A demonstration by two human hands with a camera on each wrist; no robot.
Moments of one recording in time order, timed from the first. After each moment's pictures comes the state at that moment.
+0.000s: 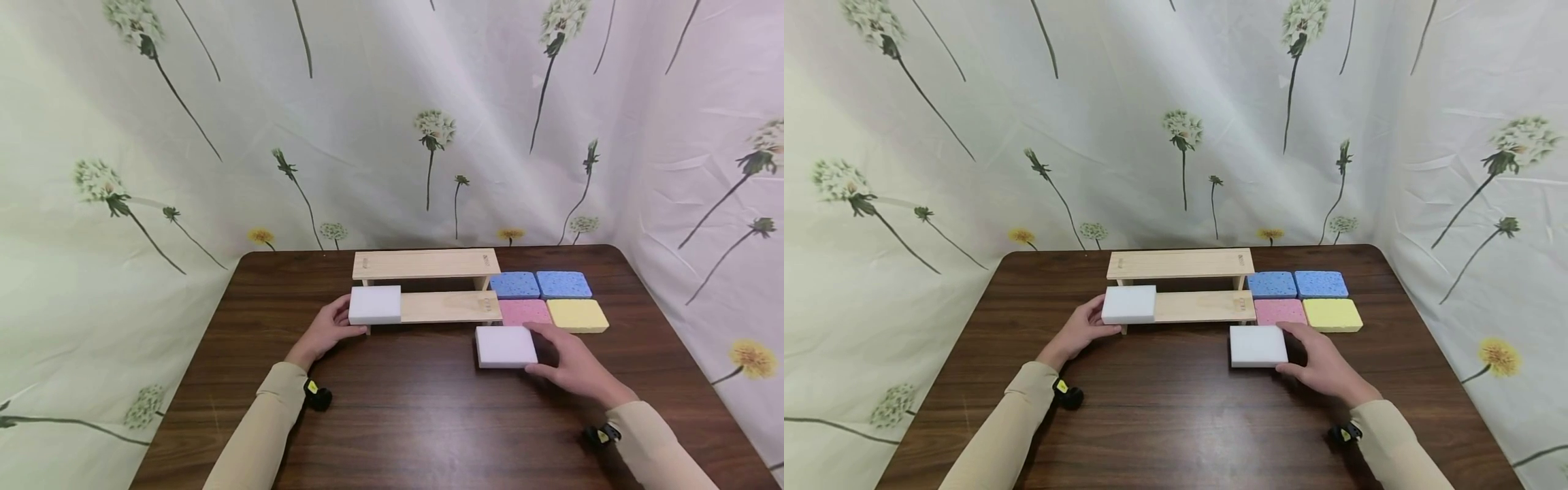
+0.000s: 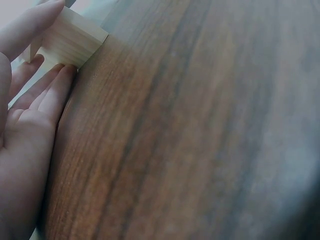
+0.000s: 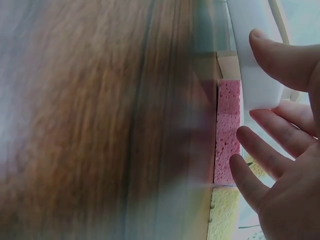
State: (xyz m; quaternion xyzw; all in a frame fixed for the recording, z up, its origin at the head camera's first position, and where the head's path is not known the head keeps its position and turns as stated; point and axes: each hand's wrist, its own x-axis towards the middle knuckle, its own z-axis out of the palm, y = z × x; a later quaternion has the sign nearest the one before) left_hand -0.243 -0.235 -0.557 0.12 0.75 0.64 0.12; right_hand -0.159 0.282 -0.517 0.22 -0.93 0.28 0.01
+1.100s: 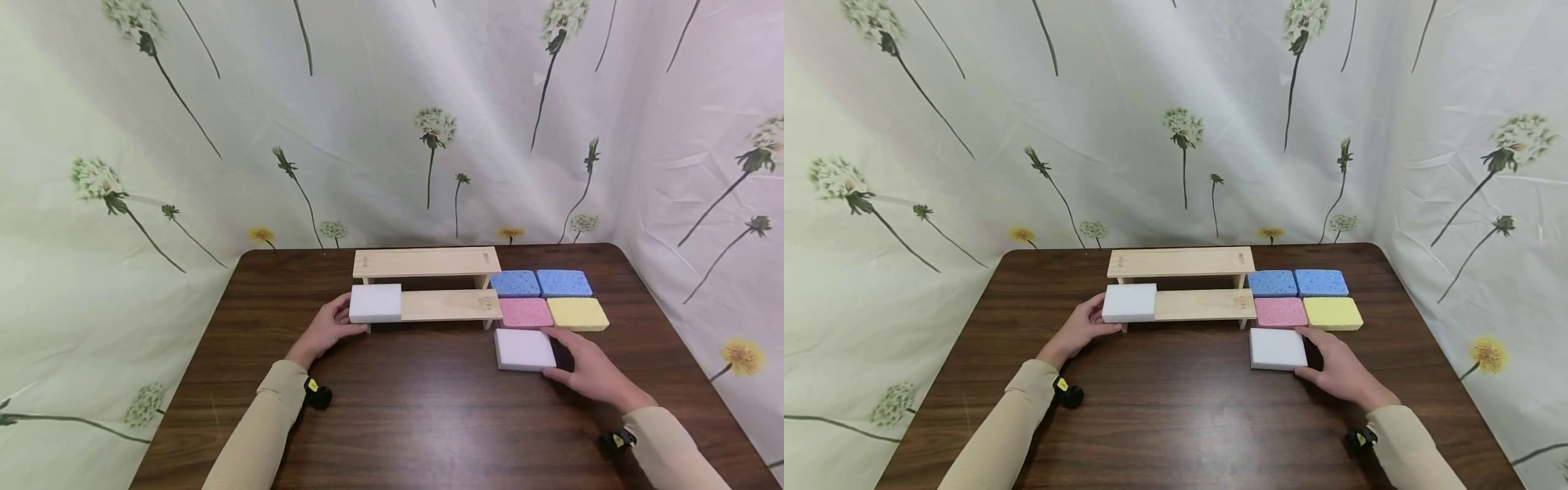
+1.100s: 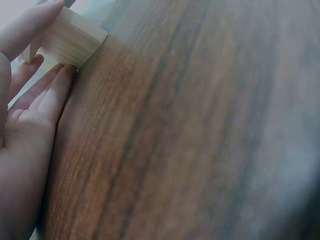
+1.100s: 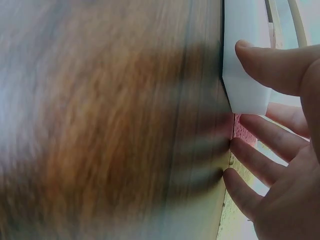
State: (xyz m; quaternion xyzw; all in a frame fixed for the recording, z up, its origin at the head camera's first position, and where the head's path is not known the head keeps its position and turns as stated) left_hand -0.242 -0.235 -0.556 0.12 0.75 0.64 0.12; right_hand -0.153 0.309 -0.525 0.18 -0.95 0.24 -0.03
